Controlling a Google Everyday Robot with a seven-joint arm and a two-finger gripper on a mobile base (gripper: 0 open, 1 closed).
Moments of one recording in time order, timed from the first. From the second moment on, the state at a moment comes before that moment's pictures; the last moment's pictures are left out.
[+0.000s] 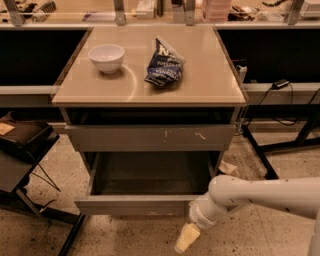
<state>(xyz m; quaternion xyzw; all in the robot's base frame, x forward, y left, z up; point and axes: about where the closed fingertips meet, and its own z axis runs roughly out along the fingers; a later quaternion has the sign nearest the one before) 0.420 -0.096 0.429 -0.51 0.83 0.21 0.11</state>
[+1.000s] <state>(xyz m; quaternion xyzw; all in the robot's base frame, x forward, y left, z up) 0.460 -0.098 0.423 -0.50 0.83 0.24 0.11</state>
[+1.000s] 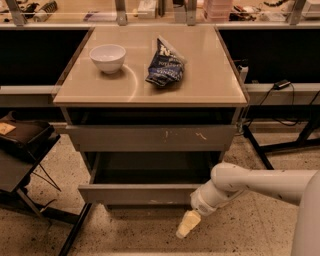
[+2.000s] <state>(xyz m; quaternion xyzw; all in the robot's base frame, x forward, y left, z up) 0.533 -0.102 0.418 -0.49 0.82 0.28 0.11</state>
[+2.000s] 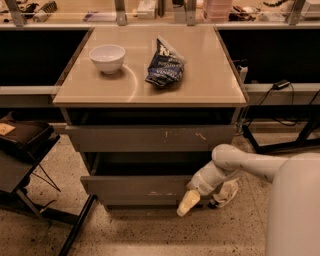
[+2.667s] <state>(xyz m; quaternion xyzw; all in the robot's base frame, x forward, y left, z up) 0.579 -0.110 0.440 -0.48 0.82 0.28 0.16</state>
